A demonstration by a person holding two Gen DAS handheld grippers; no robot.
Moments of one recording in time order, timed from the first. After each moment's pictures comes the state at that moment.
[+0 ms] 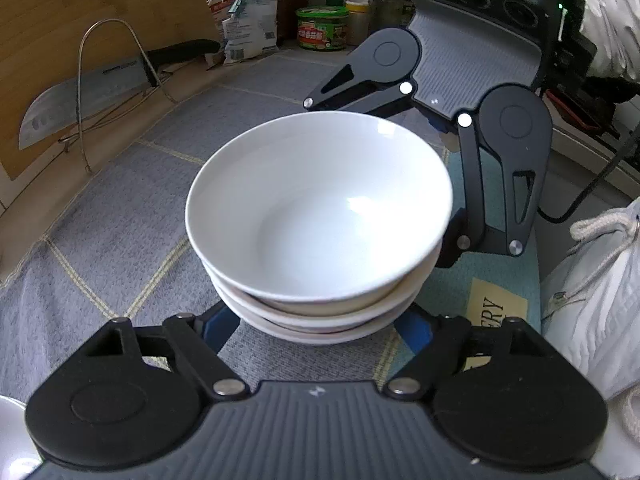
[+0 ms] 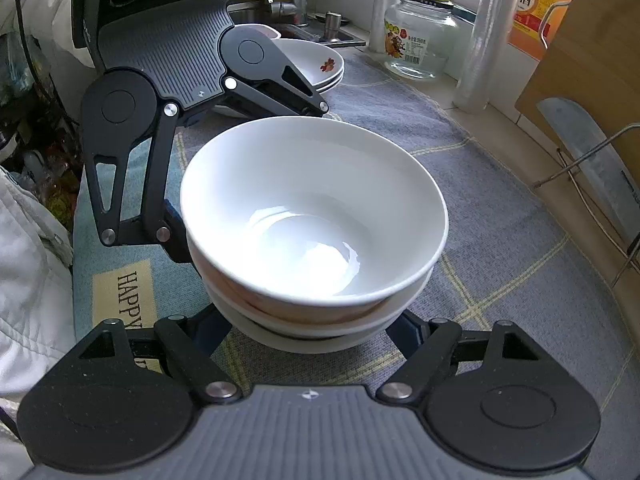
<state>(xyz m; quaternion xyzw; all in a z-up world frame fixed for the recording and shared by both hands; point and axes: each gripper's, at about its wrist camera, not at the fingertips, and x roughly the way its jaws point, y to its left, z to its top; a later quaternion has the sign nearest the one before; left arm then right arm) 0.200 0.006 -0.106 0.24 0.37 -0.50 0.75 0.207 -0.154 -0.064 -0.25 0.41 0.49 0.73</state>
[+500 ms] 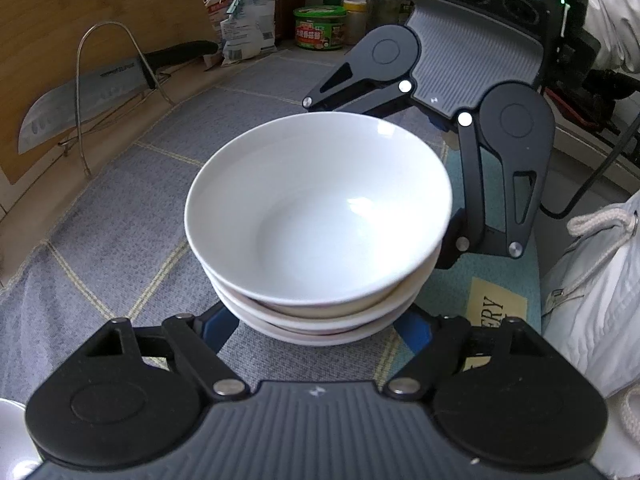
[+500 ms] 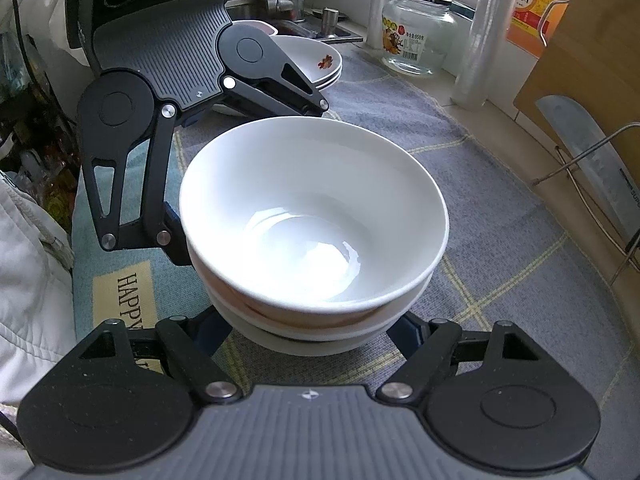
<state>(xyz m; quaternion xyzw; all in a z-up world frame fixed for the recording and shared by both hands) 0.198 0.005 -0.107 0.24 0.37 -0.49 0.75 0.206 -0.150 -0.062 -0.25 0.42 0.48 0.73</state>
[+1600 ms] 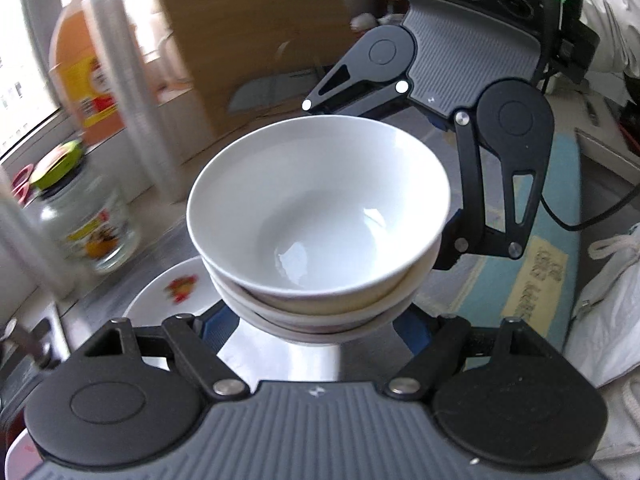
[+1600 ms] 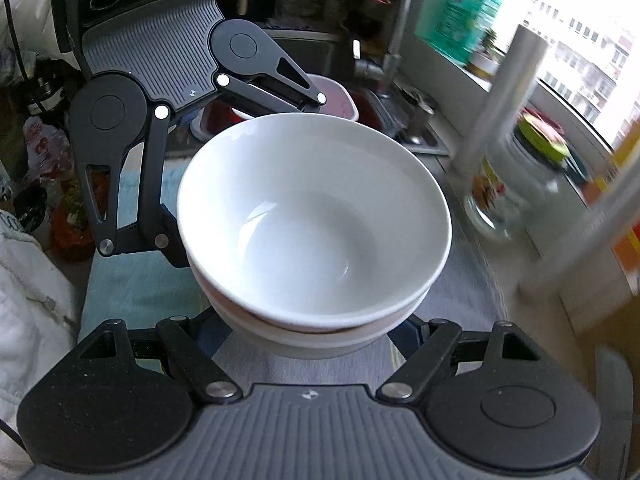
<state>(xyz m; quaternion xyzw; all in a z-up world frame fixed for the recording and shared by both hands) 0.177 0.158 -0.045 0.22 0.35 -0.35 0.84 0.246 0.019 -0.012 -0.33 0.33 0.58 0.67</state>
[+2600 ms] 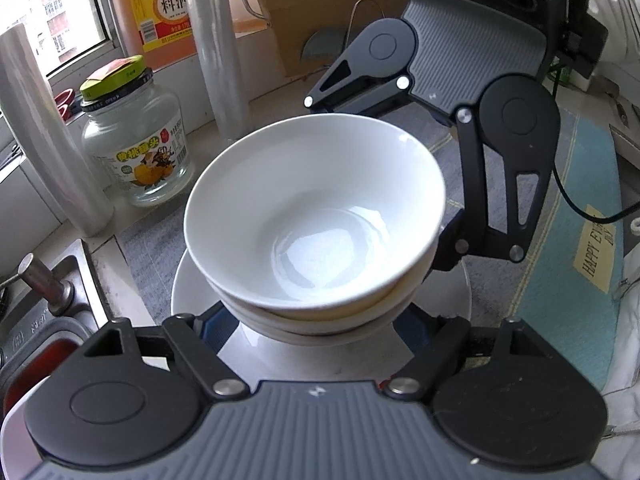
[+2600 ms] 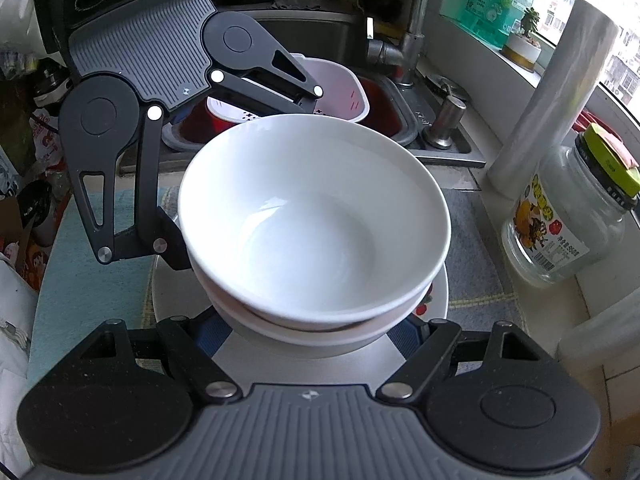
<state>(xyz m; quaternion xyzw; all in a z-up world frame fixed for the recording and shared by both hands) 0.217 0.224 -0.077 0.21 0.38 -0.32 0.84 0.287 0.089 -0.052 -0.33 0.36 0.59 0.64</state>
